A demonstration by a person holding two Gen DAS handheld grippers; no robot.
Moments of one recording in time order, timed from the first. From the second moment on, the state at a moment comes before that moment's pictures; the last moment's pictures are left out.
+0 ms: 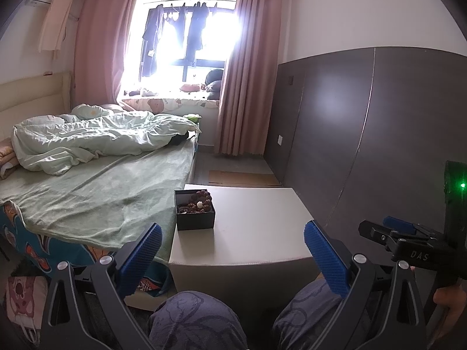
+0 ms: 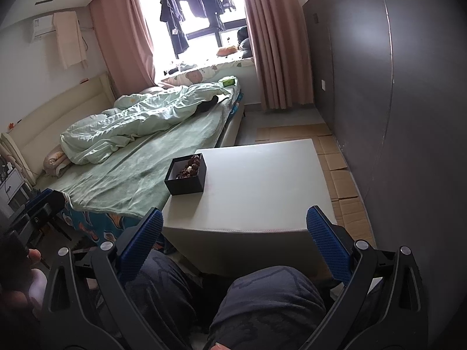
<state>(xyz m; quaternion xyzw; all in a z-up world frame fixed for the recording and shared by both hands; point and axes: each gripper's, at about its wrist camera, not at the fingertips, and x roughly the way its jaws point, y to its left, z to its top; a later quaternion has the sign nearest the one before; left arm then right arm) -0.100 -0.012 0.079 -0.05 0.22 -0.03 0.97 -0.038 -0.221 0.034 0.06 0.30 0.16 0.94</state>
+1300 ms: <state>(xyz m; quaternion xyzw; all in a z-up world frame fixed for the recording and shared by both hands) -0.104 -0.010 0.083 -0.04 0.20 -0.02 0.98 -0.035 -0.220 0.027 0.05 0.30 0.14 0.94</state>
